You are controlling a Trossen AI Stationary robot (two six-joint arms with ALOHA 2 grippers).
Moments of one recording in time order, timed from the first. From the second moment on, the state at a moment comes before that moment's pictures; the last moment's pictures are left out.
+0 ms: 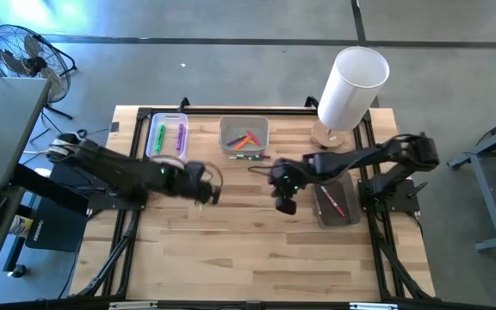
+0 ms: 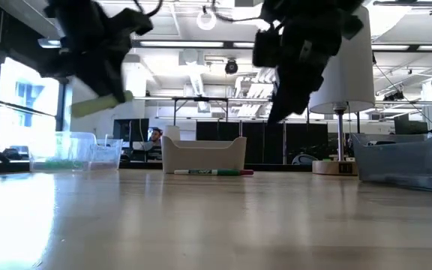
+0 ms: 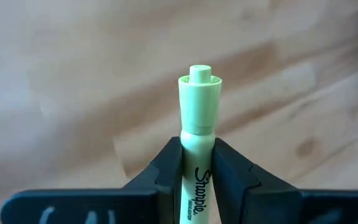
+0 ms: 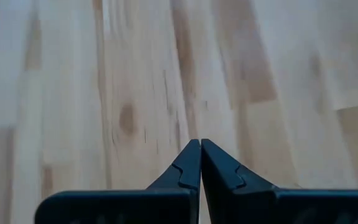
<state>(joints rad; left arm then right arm) -0.24 1.32 0.96 -0.78 -0.36 -1.42 -0.01 1.58 0.99 -0.37 -0.16 0.25</state>
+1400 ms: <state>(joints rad) 1.09 1.31 0.93 -0.76 -0.01 -0.23 -0.14 1.44 0.90 -0.13 0.12 0.73</state>
